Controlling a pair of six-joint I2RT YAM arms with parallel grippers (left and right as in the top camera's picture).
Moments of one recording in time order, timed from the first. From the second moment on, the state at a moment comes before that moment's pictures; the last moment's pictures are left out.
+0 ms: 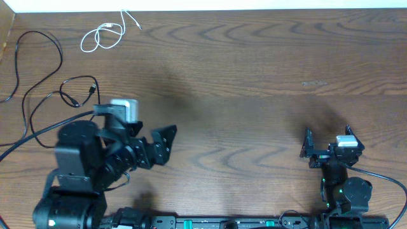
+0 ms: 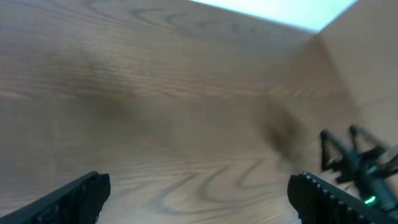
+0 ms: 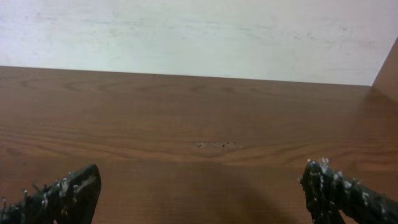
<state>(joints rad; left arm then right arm) -0.15 0.74 1.13 -1.02 0.39 -0.25 -0.02 0.01 0.01 -0.07 -0.03 -0.03</state>
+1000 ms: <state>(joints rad) 0.02 0.18 0.41 -0.48 0.20 -0.13 -0.02 0.01 0.01 -0.07 -0.02 -0.03</state>
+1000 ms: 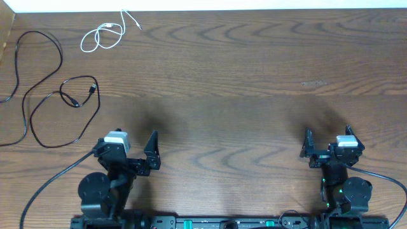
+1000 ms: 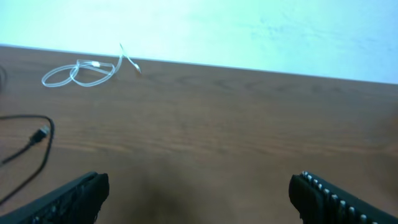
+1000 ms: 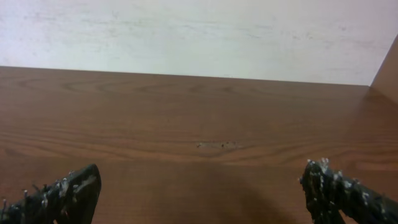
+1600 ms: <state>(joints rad) 0.02 0.01 0.11 -0.14 0.20 -0.11 -0.02 0.01 0.01 -0.07 -0.03 -0.03</state>
